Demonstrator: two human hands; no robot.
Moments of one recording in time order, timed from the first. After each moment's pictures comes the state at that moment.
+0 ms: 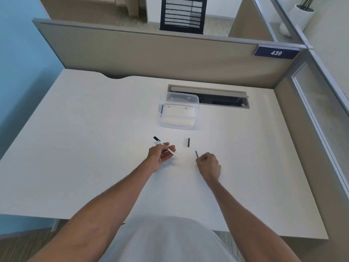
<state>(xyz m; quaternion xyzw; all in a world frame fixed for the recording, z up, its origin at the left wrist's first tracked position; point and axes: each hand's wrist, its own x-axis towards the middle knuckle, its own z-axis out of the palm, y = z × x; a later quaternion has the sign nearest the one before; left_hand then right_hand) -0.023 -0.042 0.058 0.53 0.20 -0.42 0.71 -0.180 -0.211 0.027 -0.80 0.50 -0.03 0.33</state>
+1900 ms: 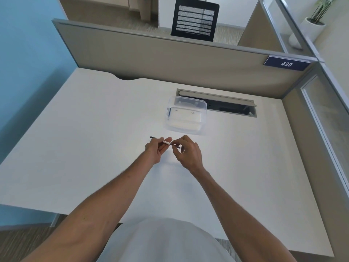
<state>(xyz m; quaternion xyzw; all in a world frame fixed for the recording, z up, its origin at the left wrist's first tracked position) 0.015 -0.030 0.082 0.46 0.28 -0.35 0.77 -0.101 -0.151 0.094 -0.91 0.17 -0.12 0.35</state>
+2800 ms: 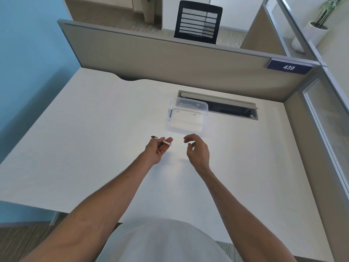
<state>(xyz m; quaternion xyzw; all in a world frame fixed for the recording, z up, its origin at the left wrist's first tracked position) 0.015 -0.025 0.086 0.41 0.28 -0.36 0.79 -0.107 -0.175 0.100 -0.86 0.28 -0.16 0.39</state>
